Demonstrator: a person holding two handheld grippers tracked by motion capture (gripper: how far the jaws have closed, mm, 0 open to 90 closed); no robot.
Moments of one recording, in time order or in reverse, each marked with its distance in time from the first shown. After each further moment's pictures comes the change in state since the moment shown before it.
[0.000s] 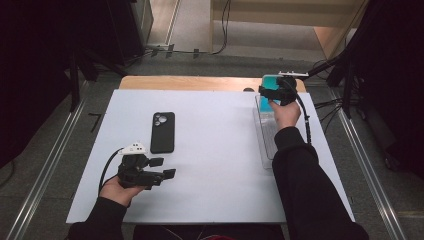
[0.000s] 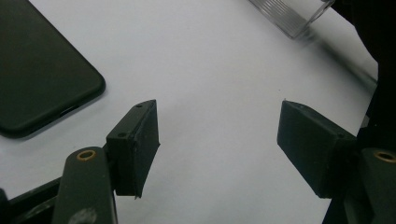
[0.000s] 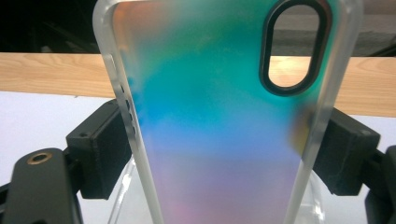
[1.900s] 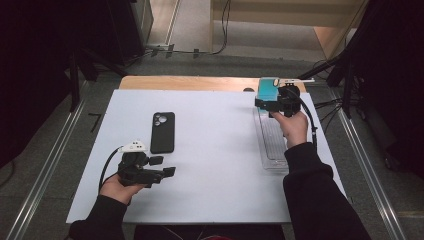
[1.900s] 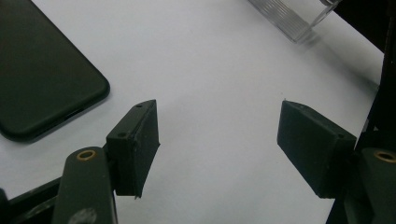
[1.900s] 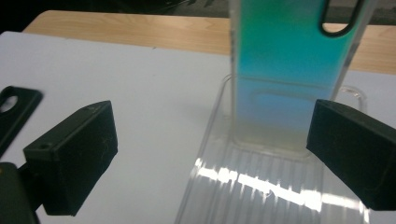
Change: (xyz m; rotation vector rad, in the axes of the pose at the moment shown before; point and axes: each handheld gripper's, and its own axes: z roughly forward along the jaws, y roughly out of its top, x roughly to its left) left arm 0.003 0.004 0.001 0.000 0.001 -0.008; right arm 0.025 -0.017 -0.067 0.102 0.168 -0.067
